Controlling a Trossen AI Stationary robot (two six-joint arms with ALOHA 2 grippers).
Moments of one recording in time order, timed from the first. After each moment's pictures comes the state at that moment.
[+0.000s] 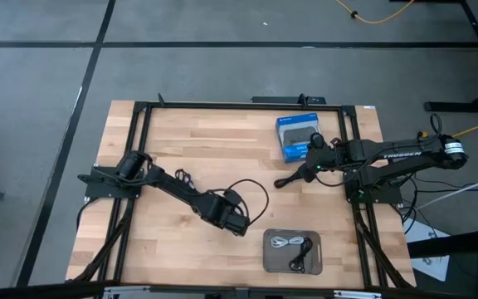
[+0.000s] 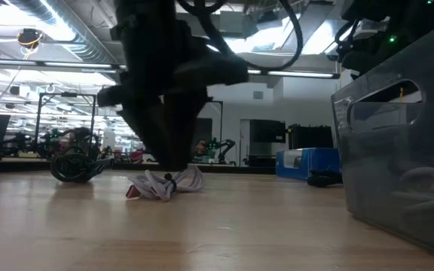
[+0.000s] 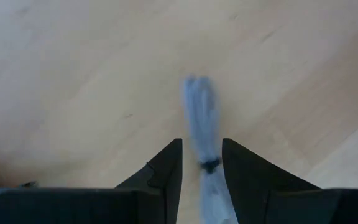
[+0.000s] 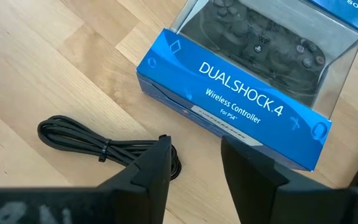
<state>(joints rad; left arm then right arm) -0.36 2.07 1.51 -0.83 -0.34 -1.22 0.00 1.06 0.77 -0.93 0.44 0.78</state>
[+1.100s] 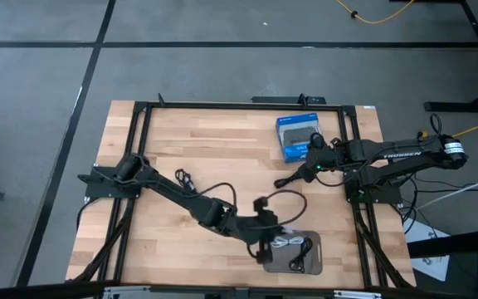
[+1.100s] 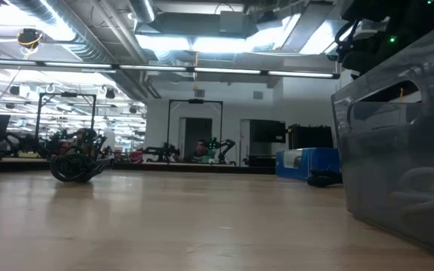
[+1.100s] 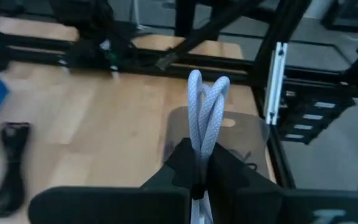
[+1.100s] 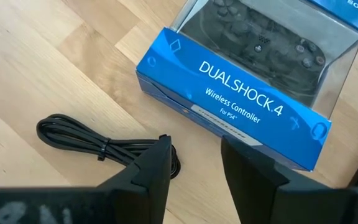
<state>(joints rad) -0.41 2.07 1.73 -0.08 -0.38 -0.30 0.00 1.07 0.77 -0.94 0.44 0.77</state>
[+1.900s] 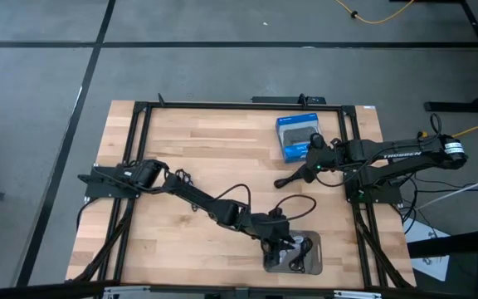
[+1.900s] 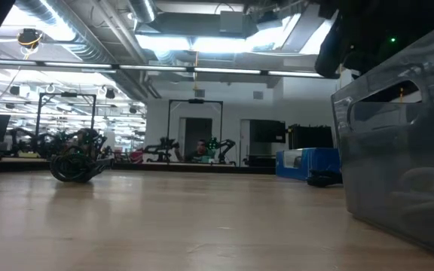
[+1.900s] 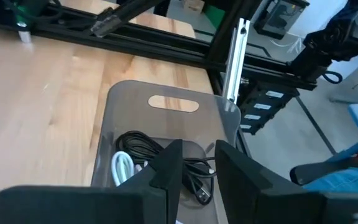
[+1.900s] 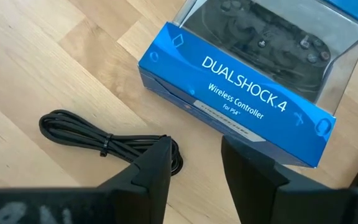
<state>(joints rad) -0.34 2.26 1.73 0.17 -0.05 -0.39 0.00 1.07 0.77 -0.94 0.42 0.78</state>
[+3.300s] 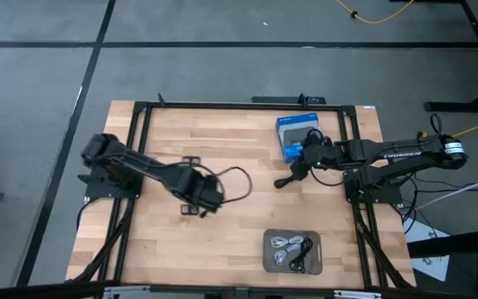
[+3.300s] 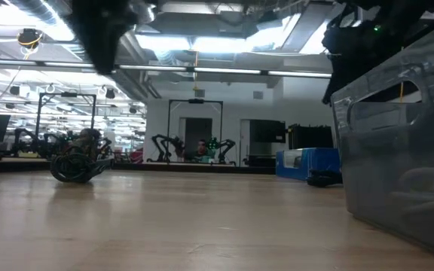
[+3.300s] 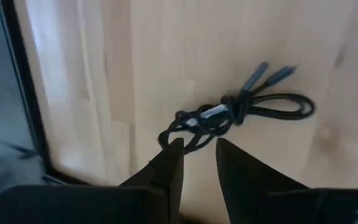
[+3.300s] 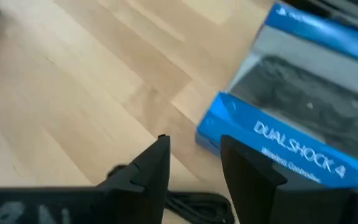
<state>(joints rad) -0.32 1.68 1.45 -1.41 -0.40 -0.42 0.00 1.07 0.77 -0.67 0.43 0.71</state>
